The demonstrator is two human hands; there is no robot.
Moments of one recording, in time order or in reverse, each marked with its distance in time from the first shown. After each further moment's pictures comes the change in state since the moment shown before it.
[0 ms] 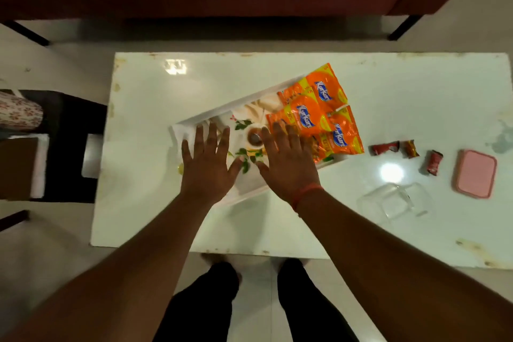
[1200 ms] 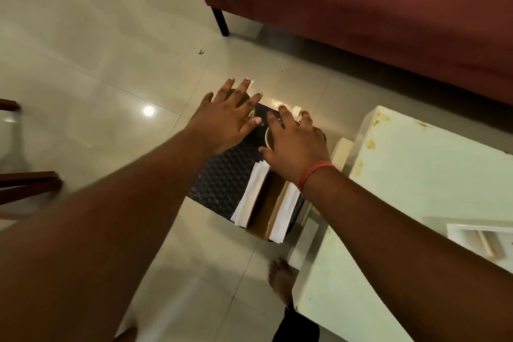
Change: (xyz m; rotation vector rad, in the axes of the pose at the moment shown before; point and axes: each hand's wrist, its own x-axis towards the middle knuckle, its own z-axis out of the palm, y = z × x) left_hand 0.036 -0.628 -0.103 0.009 0.053 -0.059; right_hand 0.271 -0.583 -0.009 -0.099 -0.077 -0.352
